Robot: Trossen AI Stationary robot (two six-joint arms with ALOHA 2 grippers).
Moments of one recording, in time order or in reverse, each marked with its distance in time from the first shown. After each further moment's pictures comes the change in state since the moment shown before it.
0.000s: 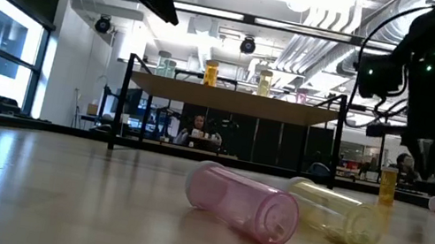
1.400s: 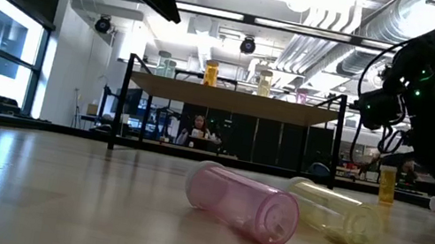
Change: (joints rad) left arm -0.034 0.000 0.000 -0.001 -0.001 -0.007; right arm -0.258 0.178 -0.018 -0.026 -0.083 -0.498
